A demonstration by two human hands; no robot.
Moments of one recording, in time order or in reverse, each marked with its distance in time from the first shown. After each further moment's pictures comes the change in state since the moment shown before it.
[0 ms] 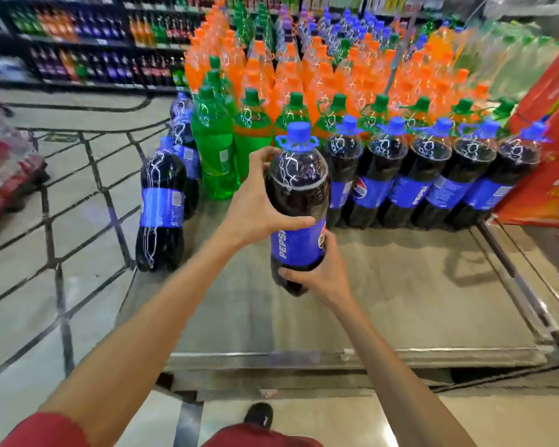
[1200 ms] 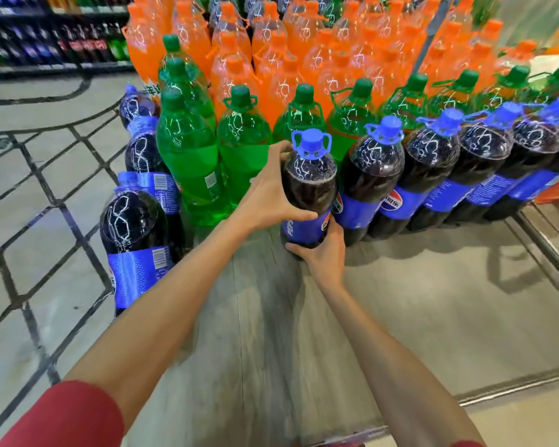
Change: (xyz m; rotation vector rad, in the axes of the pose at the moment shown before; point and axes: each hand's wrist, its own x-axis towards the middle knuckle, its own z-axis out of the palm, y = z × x) left_hand 0.177 -0.153 0.014 0.038 -0.296 0.080; right_hand 0.179 0.047 0.095 -0.089 0.364 0.188
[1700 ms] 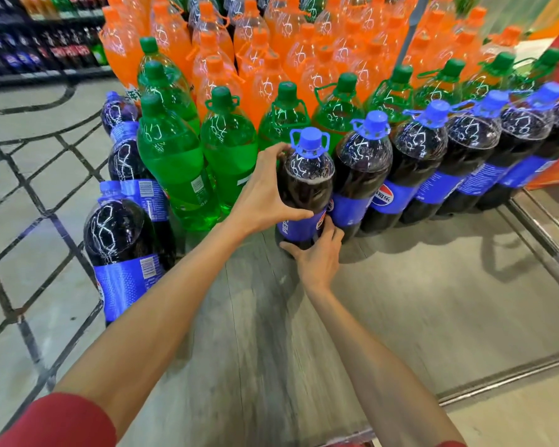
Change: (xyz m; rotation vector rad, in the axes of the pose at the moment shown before) left_hand 0.008 -0.009 0.013 0.085 0.020 0.063; right_hand -0.009 0.002 0.014 -0.146 0.164 0.091
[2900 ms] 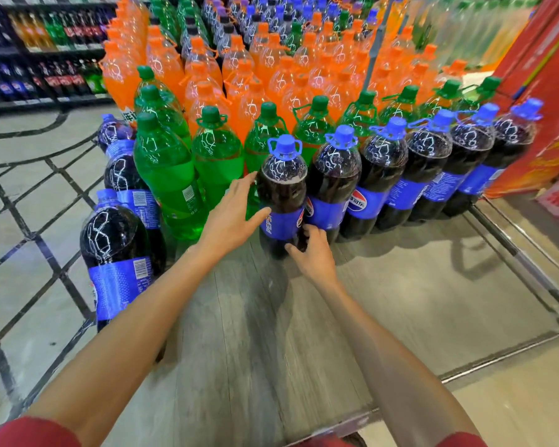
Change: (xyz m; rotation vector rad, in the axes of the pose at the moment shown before) left_hand -0.042 0.006 -0.010 0.290 0.015 -0.114; right_hand 0.014 0.003 -0.046 -0.093 -0.276 -0.113
